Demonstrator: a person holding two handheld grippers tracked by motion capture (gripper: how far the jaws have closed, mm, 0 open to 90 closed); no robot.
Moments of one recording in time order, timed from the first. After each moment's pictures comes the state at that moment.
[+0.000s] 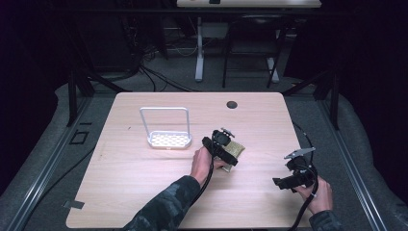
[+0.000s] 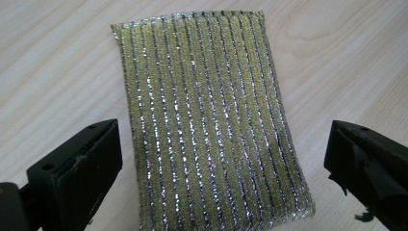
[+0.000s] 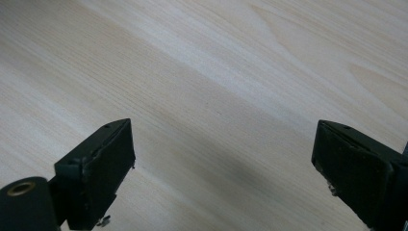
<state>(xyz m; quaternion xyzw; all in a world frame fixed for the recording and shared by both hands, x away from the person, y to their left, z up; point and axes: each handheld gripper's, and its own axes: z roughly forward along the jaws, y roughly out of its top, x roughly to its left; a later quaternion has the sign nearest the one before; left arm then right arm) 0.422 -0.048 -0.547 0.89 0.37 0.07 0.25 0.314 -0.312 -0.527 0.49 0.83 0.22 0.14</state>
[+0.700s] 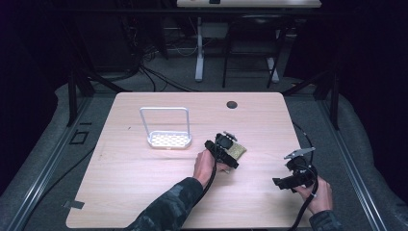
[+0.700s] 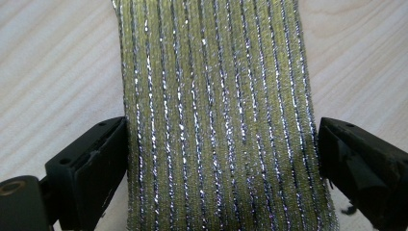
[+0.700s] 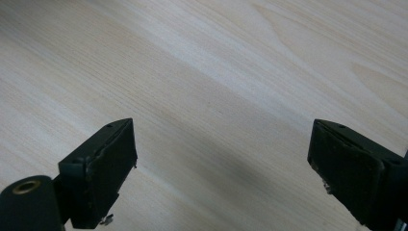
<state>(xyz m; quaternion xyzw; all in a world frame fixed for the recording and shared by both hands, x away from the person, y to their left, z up) 0.421 -0.058 -0.563 0.90 0.38 0.08 0.22 0.314 -0.312 -0.527 0.48 0.84 0.22 0.14</state>
